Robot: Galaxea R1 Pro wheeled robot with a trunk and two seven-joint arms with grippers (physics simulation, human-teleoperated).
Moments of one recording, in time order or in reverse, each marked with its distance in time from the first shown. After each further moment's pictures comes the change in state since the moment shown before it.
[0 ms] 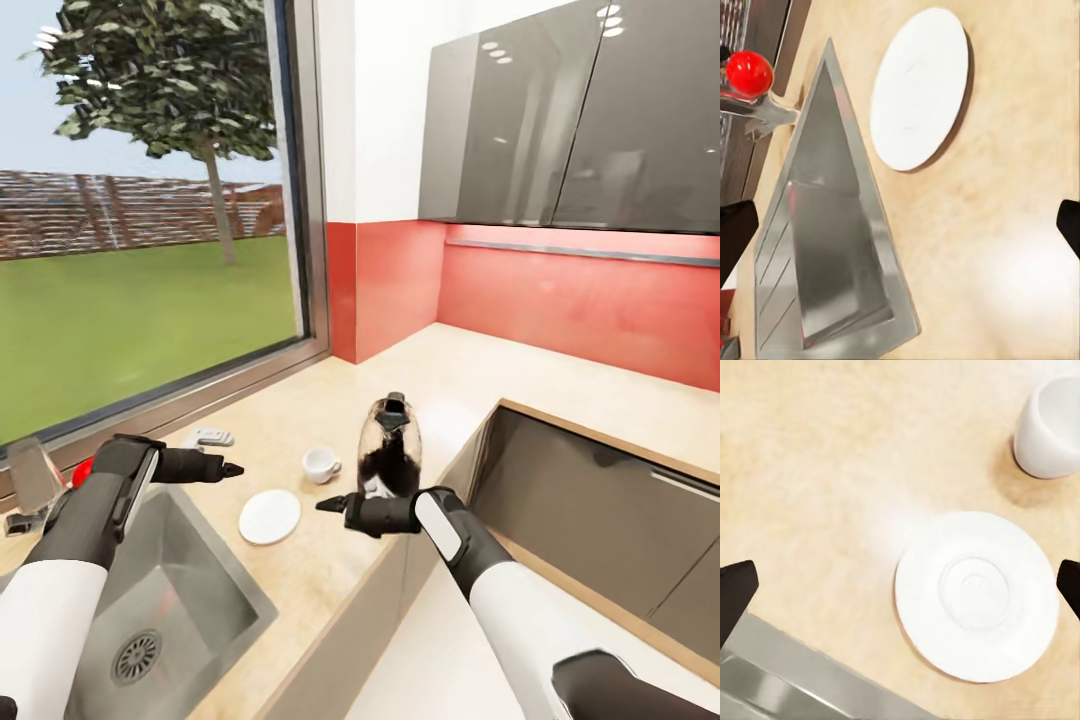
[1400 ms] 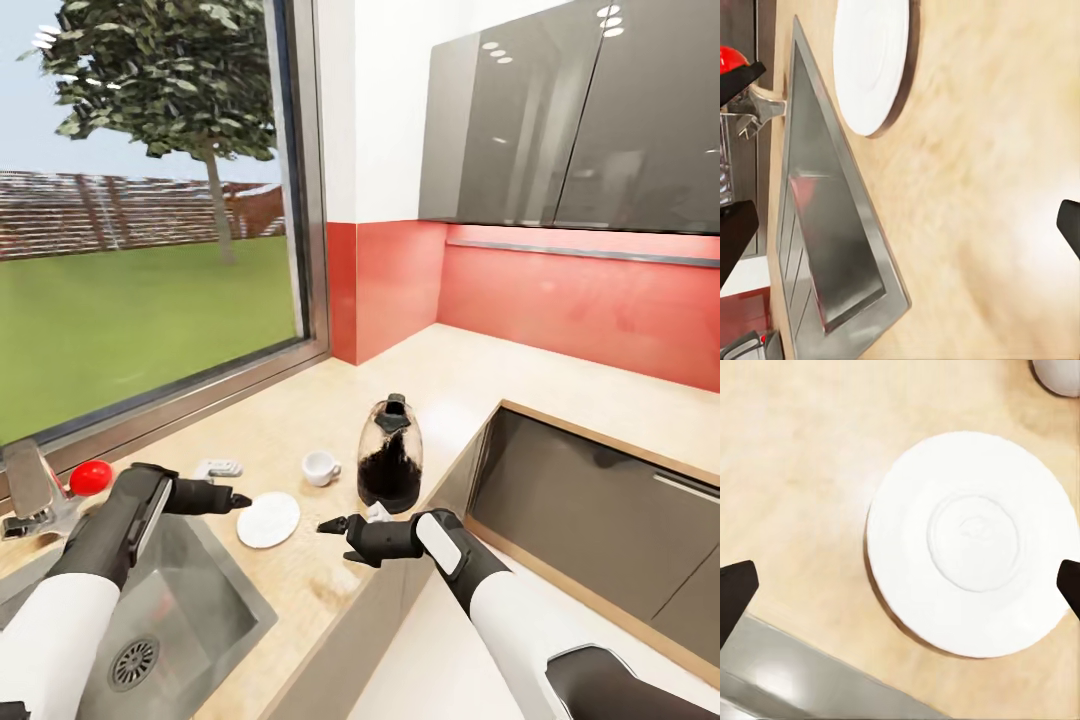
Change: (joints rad) left arm 0.035 -0.033 0.010 0.161 0.004 -0.070 0.006; right arm 0.001 0.000 -0.001 0.159 -0.089 0.001 -0.002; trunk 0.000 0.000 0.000
